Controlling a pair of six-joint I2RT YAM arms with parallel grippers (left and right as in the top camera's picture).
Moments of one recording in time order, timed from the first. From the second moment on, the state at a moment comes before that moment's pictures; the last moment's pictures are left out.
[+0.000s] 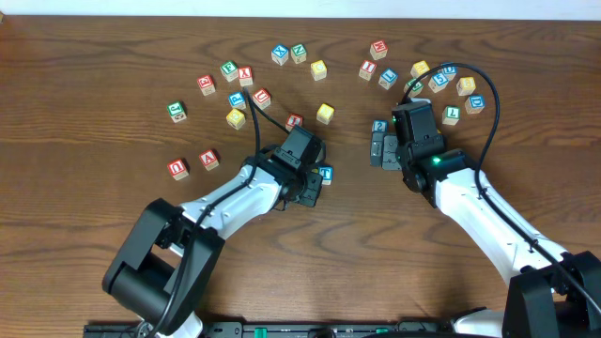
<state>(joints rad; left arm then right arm) -0.60 1.79 1.00 -0.42 0.13 -0.28 0.33 1.54 0.95 -0.38 0.23 0.32</state>
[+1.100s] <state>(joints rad) -0.60 1.80 1.00 -0.39 0.13 -0.28 0.33 1.54 0.95 -0.38 0.22 0.32</state>
